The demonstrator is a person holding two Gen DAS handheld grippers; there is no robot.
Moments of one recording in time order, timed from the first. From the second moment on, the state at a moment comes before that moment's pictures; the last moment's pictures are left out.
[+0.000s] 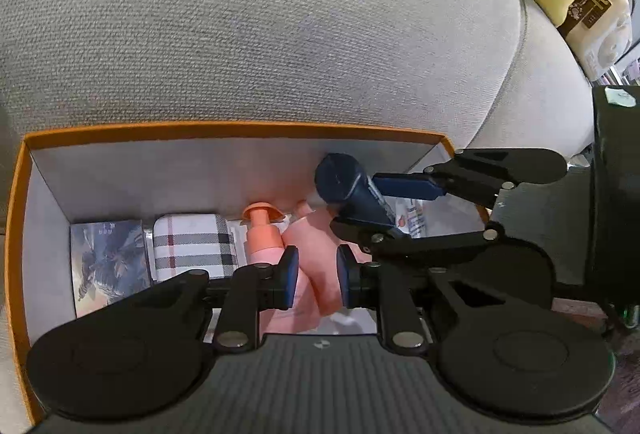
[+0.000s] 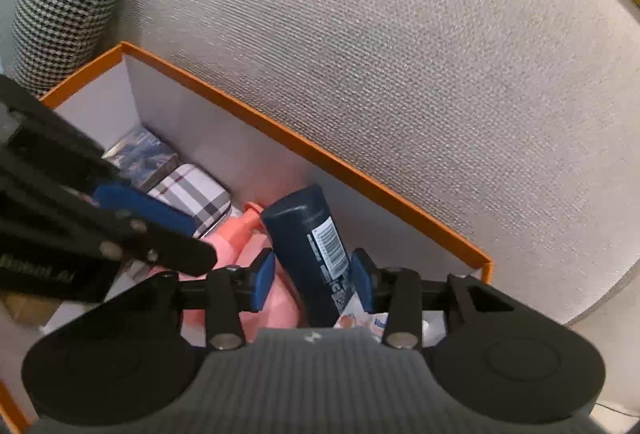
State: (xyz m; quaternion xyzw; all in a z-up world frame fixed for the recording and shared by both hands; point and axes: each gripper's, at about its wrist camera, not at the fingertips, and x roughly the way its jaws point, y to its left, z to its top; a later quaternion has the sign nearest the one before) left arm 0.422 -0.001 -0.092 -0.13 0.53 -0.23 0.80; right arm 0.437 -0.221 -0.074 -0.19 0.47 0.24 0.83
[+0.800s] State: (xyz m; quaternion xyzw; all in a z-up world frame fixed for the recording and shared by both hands) left arm 0.418 -0.016 -0.096 -0.14 0.54 -0.26 0.79; right arm 0.457 -0.263 -0.060 0.01 0.61 0.12 0.78
